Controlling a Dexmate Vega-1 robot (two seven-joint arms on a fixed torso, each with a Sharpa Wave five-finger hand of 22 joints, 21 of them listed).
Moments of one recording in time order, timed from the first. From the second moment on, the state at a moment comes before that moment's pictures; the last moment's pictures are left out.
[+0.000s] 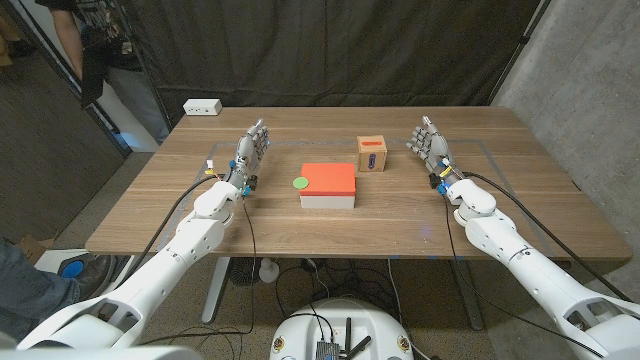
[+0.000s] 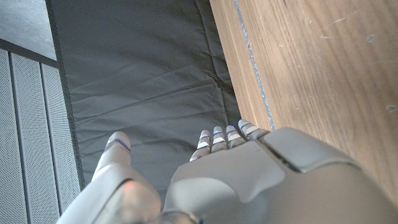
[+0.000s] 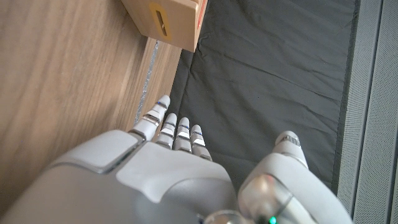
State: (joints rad) left arm 0.84 0.51 0.37 -1.30 -0.65 -0.29 -0.03; left_hand 0.05 -0.09 0.51 -0.16 0.17 -0.02 0.06 0.19 0.17 -0.06 0.05 0.21 0.18 -0.11 0.01 0.20 0.17 -0.10 -0.04 0.20 0.17; right arm -0.85 -0.52 -0.36 -1.31 0.65 0.29 0.03; right_hand 0.14 -0.01 0.25 -0.13 0.18 -0.01 0.11 0.19 0.18 0.04 0.11 0.19 0.28 -0.02 0.08 0.20 0.45 0.24 0.07 0.20 0.17
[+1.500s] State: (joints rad) left arm 0.91 0.57 0.35 -1.53 -0.60 -0.03 0.27; left_hand 0.19 -0.12 0.58 -0.17 0.17 0.25 0.12 0.20 0.18 1.39 -0.17 0.89 0.66 1.34 -0.21 0.88 0.47 0.97 -0.13 0.90 0.61; right arm -0.90 -0.56 -0.35 -1.44 0.62 0.27 -0.04; right_hand 0.15 0.00 0.25 -0.13 0.18 0.00 0.12 0.19 0.18 0.05 0.11 0.19 0.25 -0.01 0.10 0.20 0.44 0.24 0.07 0.20 0.17
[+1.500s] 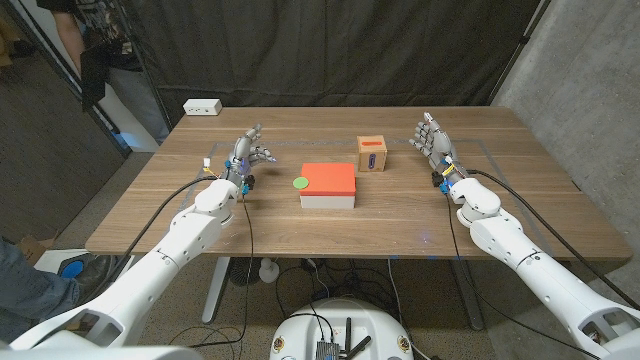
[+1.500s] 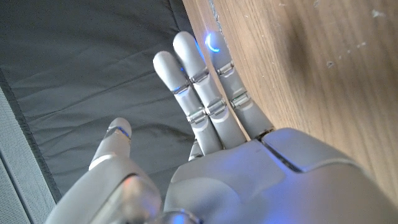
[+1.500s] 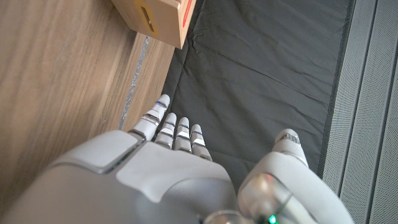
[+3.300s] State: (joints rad) left arm 0.99 0.60 0.28 -1.74 -0.78 0.23 0.43; left_hand 0.53 -0.10 0.76 -0.19 0.20 0.72 0.07 0.27 0.20 1.43 -0.20 1.35 0.69 1.41 -0.21 1.38 0.52 1.12 -0.21 1.17 0.90; right arm -0.95 -0.57 -0.34 -1.51 0.61 0.27 -0.08; right_hand 0.18 0.01 0.27 -0.15 0.18 0.01 0.12 0.20 0.18 0.07 0.11 0.19 0.21 -0.01 0.09 0.20 0.42 0.25 0.08 0.20 0.17
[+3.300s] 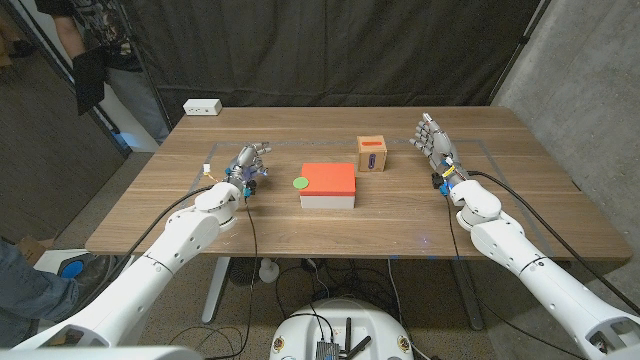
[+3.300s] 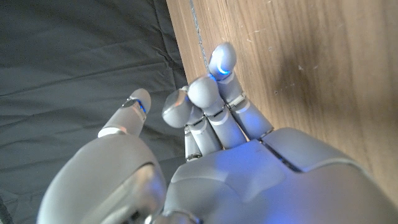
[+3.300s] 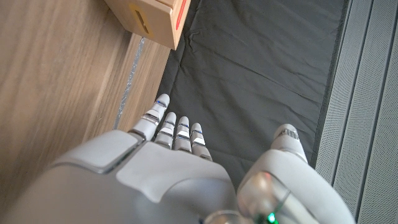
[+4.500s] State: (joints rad) left arm 1.06 0.74 0.21 -1.91 -0.94 0.44 0.48; left_hand 0.61 -0.07 0.72 -0.17 0.22 0.77 0.05 0.31 0.22 1.43 -0.20 1.54 0.57 1.41 -0.20 1.53 0.58 1.08 -0.19 1.42 1.21; right arm -1.01 -0.60 -0.32 -1.60 0.59 0.26 -0.13; right_hand 0.19 0.02 0.27 -0.15 0.18 0.02 0.12 0.20 0.18 0.07 0.11 0.19 0.20 0.00 0.09 0.20 0.41 0.25 0.08 0.20 0.17
